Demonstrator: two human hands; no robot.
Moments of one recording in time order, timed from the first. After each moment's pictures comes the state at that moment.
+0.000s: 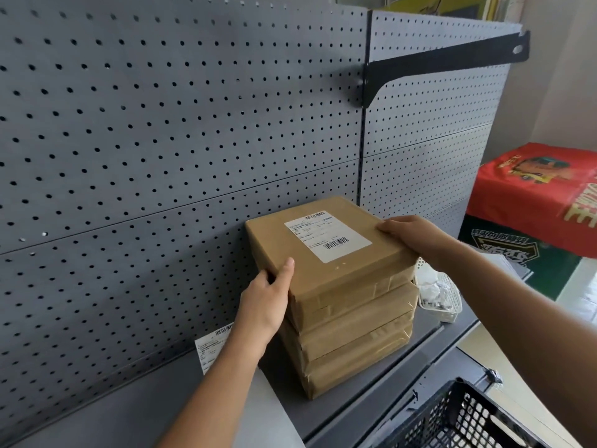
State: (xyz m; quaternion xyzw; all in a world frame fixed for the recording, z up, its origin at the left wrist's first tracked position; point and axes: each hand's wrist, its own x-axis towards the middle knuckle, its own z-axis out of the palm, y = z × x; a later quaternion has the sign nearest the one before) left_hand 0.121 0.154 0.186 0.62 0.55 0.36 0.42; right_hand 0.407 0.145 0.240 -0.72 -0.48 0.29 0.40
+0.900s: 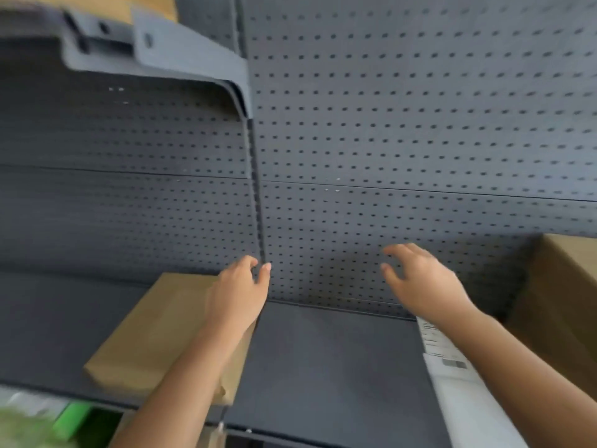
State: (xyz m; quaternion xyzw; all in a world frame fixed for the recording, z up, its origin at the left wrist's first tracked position) left_hand -0.300 0.038 0.167 0.47 0.83 0.30 -0.02; right_hand -0.021 0.140 0.208 -0.50 -0.83 0.05 0.24
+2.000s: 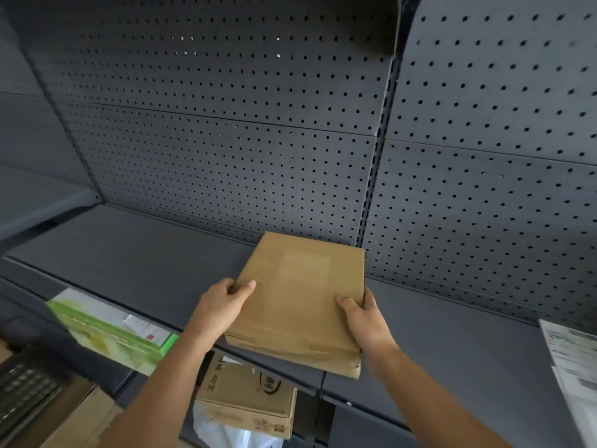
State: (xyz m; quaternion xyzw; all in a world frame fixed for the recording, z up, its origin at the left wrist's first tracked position) left_hand -0.476 -0.086 0.081 0.28 0.85 0.39 0.24; right_hand -0.253 0.049 0.064 -0.51 -0.54 0.63 0.22
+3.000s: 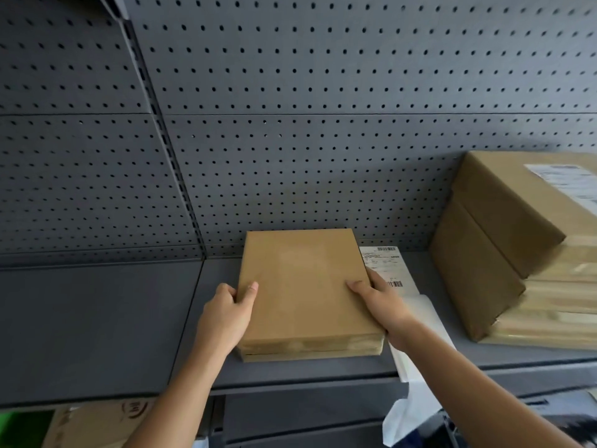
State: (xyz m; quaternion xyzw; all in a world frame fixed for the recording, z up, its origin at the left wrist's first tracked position) left_hand -0.225 0.027 0.070 0.40 0.81 0.32 0.28; right_hand 0.032 0.095 0.076 -0.58 -0.48 0.57 0.33
